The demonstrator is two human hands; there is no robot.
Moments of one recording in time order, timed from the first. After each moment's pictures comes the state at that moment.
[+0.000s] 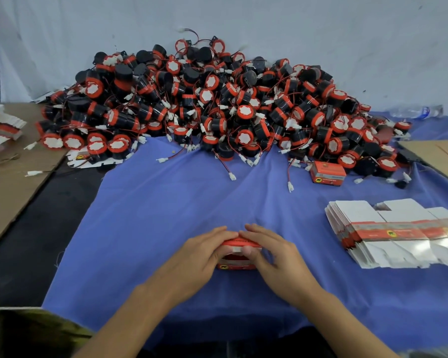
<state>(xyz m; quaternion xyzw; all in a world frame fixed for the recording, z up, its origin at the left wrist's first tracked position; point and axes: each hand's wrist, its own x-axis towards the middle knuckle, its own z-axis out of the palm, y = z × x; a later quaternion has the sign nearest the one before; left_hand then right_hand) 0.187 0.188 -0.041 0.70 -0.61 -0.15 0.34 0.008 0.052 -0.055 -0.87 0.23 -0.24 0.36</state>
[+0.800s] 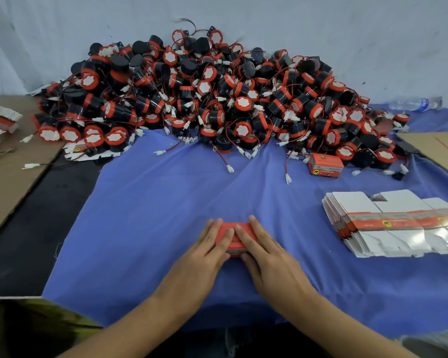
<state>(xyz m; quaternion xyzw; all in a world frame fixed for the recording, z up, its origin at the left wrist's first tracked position) 0.157 0.203 -0.064 0.72 -0.63 0.02 0.29 -0.003 0.080 -0.061 -0.94 0.23 -0.21 0.13</state>
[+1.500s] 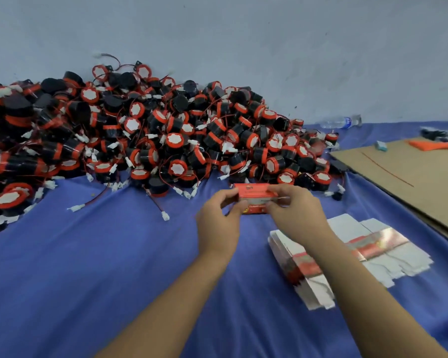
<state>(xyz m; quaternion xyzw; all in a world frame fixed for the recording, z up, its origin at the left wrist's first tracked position) 0.102 -0.037 0.016 0.62 -0.43 -0.16 0.64 -0.032 -0.108 0.059 -0.76 0.51 -0.29 0.28</state>
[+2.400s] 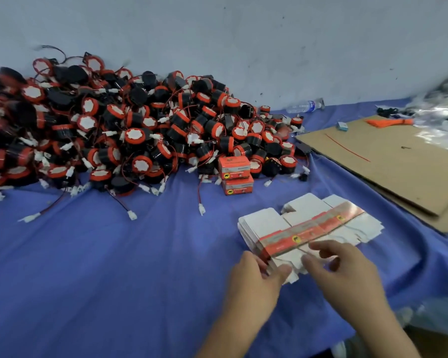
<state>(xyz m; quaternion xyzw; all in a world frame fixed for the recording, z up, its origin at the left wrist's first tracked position) -0.010 0.017 -0.014 0.72 -0.45 -0.39 0.36 -0.170 -0.026 0.006 -0.67 0.64 -0.30 0.21</state>
